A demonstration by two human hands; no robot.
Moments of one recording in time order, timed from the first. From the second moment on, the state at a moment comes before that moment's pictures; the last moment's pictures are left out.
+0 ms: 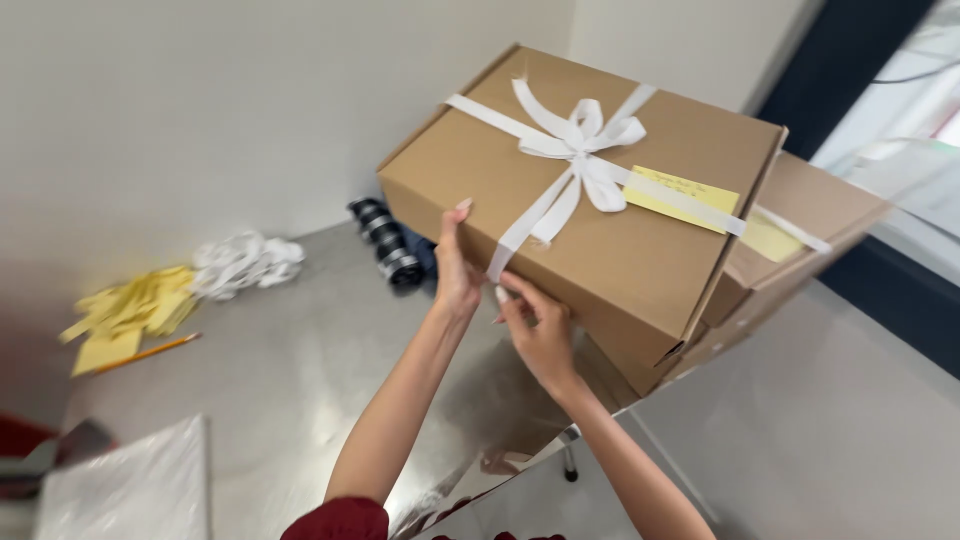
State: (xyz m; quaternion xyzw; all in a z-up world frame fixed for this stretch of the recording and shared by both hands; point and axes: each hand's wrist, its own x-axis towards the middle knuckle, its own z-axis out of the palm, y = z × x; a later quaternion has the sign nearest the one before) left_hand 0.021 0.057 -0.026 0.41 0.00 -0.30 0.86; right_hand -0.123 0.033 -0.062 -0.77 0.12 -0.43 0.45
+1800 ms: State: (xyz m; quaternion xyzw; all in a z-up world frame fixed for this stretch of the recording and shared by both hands) left_hand -0.080 0.422 -0.163 0.58 0.11 -0.19 0.78; right_hand -0.015 0.042 -0.250 -0.96 0.08 -0.12 0.22
